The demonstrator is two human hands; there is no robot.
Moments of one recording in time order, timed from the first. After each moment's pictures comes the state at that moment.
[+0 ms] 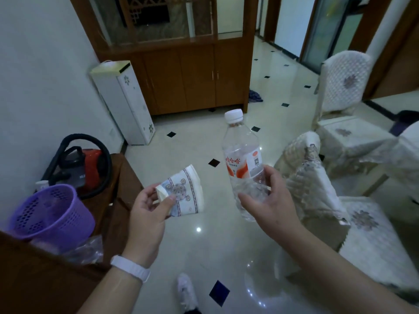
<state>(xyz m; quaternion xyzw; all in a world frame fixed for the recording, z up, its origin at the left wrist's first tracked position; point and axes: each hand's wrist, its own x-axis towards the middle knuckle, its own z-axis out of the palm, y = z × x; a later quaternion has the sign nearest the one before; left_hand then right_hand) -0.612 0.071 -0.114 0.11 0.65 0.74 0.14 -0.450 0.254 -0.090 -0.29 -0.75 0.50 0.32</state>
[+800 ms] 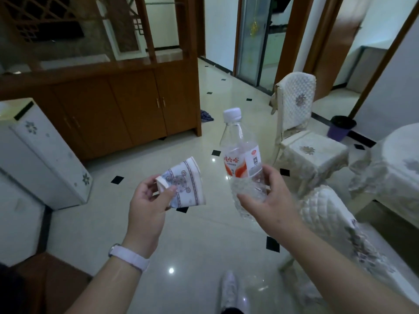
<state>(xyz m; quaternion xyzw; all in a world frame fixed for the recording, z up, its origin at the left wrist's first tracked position) -0.975 0.382 -0.088 0.24 0.61 0.70 0.28 -0.758 0.483 -0.060 -0.41 -0.71 0.42 0.38</state>
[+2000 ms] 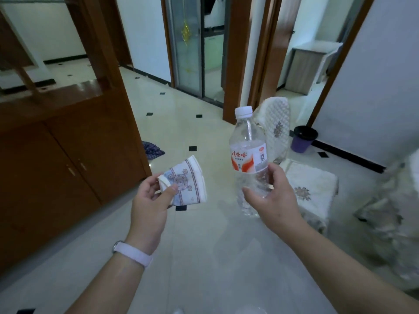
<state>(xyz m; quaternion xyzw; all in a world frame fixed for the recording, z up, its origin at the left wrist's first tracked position) -1.256 1.065 -0.102 0.33 0.55 0.65 0.41 -1.016 1.089 -0.072 -0.55 -0.64 0.29 0.45</state>
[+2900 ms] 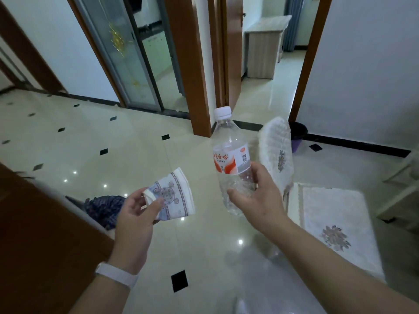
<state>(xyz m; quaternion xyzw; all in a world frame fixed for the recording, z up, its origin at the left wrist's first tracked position) -1.296 1.606 -0.099 0.40 0.56 0.55 0.47 -1.055 1.590 -0.091 -0.61 -0.54 0.29 0.51</state>
